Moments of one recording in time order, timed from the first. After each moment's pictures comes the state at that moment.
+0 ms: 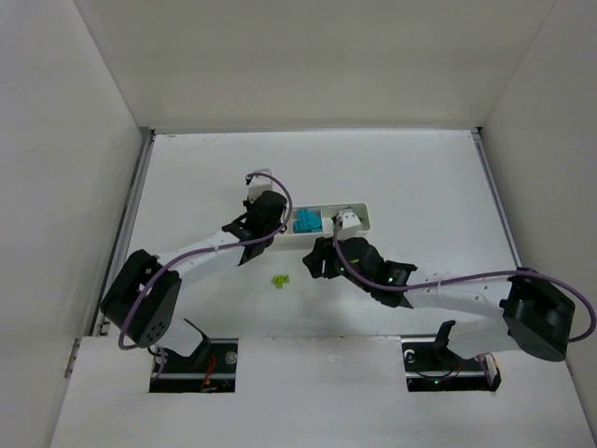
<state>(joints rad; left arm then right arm) -0.67 1.43 0.81 0.00 -0.57 -0.54 1.02 1.29 0.64 0.22 0.32 0.61</state>
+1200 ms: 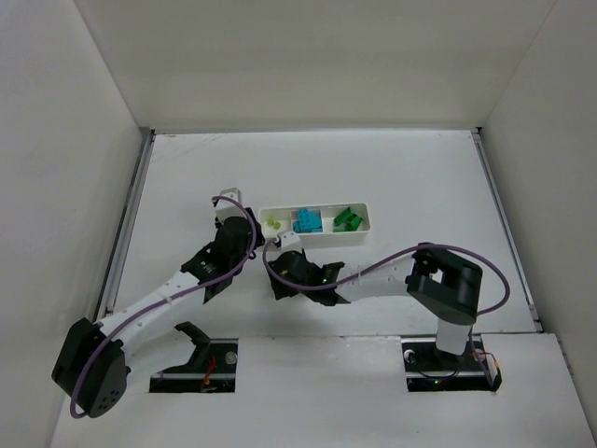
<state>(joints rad) -0.64 1.01 0.54 -0.02 -0.51 -0.57 1.19 1.83 1.00 0.05 0.36 0.60</state>
